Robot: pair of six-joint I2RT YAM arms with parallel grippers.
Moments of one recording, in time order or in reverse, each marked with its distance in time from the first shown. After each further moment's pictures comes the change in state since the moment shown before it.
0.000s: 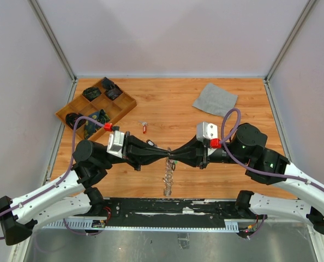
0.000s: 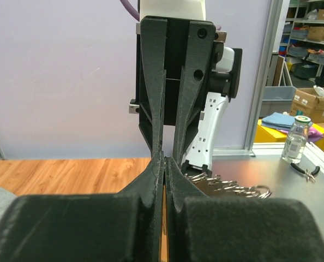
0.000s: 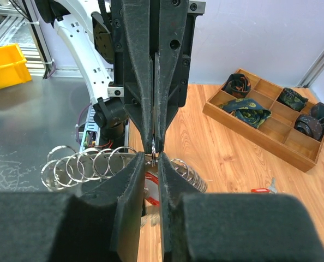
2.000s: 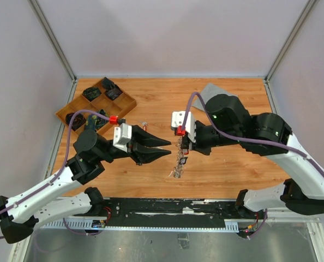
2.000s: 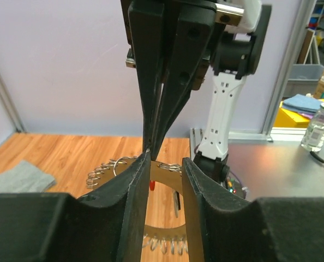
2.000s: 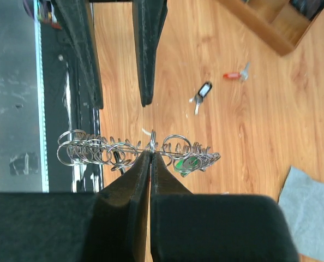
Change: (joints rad) left arm 0.000 0.023 0.156 -0.268 -0.038 0.101; right arm 0.000 0.397 0.748 -0.928 0.185 -0.267
